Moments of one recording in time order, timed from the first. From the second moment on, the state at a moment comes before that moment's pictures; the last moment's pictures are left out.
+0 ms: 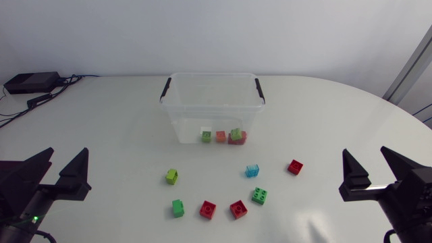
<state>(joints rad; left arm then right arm) 0.00 0.06 0.04 -0.03 0.01 -0.01 -0.02 0.06 0.03 -0.03 0.01 -0.10</state>
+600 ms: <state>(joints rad) -0.06 0.09 0.10 -0.05 0.01 -0.03 -0.01 0.06 0.06 -0.03 0.01 -0.10</state>
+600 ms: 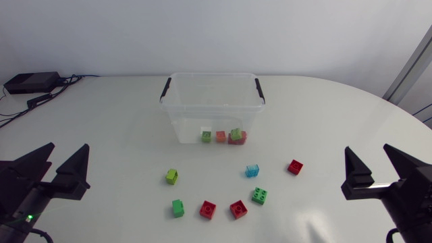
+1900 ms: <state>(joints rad) -0.50 1.85 1.17 -0.77 -0.04 -0.19 0.00 1.13 0.66 -0.41 -0.15 -0.14</state>
